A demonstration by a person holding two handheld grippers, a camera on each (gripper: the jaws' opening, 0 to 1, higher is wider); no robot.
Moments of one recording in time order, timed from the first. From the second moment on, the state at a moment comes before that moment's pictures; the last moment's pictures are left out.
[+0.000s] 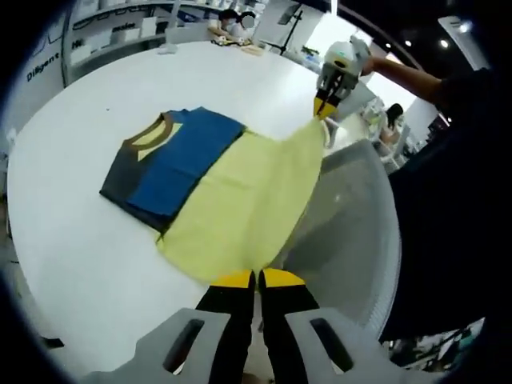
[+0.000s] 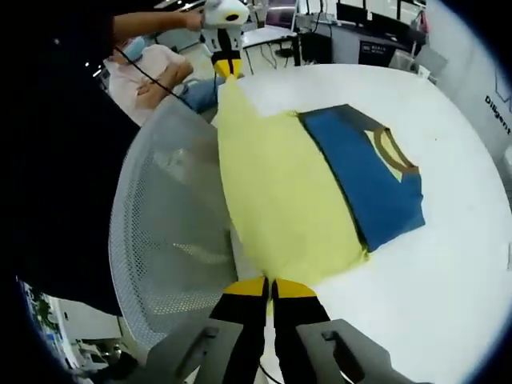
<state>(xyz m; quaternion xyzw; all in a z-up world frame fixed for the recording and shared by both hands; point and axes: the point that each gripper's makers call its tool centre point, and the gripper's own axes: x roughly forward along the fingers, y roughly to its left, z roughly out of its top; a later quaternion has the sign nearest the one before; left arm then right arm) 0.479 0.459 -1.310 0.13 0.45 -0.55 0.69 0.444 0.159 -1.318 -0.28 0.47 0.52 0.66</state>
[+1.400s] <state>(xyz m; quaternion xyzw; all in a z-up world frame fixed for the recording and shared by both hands) 0.621 0.456 -1.287 0.15 0.34 -0.43 0.82 0.588 0.148 -1.278 -0.30 0.35 0.38 0.80</state>
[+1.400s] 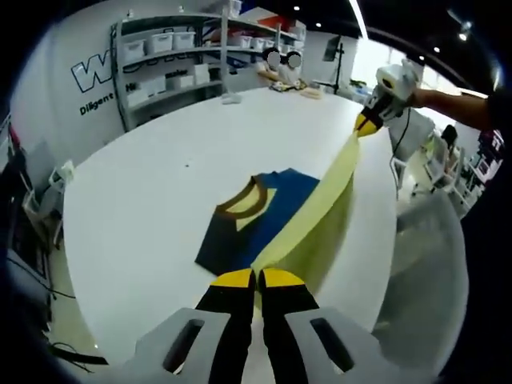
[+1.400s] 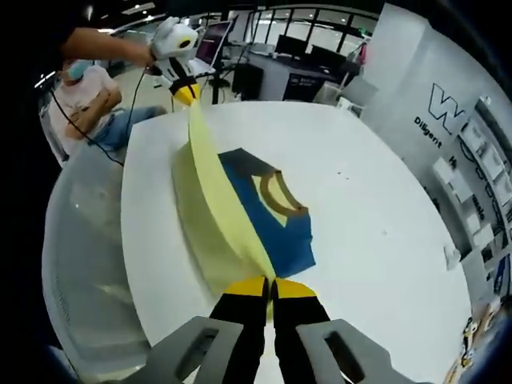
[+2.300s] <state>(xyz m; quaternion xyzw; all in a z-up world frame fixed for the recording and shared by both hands) 0.697 0.460 -1.282 0.13 0.30 -0.36 0.87 0.660 0.153 -1.280 -0.36 0.32 0.33 0.82</state>
